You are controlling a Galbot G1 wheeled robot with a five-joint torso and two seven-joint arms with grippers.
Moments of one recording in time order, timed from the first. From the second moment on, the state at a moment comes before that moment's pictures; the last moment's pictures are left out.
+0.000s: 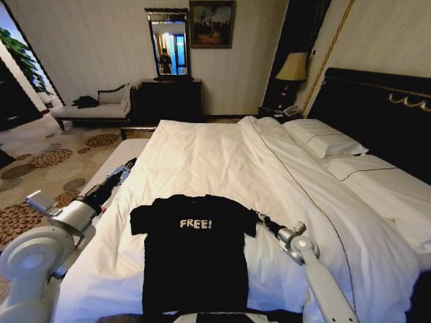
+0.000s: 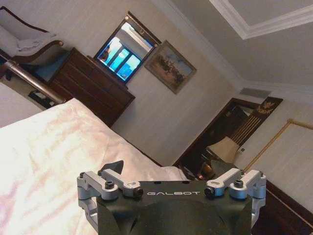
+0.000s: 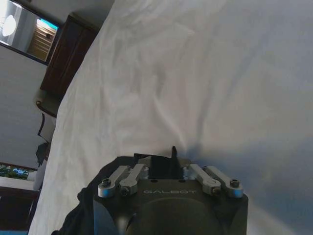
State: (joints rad) left arm 1.28 -1.10 -0.97 -2.38 -1.55 0.57 -0.40; right arm -1.18 1.19 0.60 1.57 1.44 -0.52 0.16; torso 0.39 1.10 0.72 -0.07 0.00
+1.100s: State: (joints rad) left arm 1.32 -1.11 -0.98 -2.39 -1.52 0.56 -0.40; right arm -1.16 1.20 0.40 1.80 1.33 -0.36 0.27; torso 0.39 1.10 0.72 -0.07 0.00
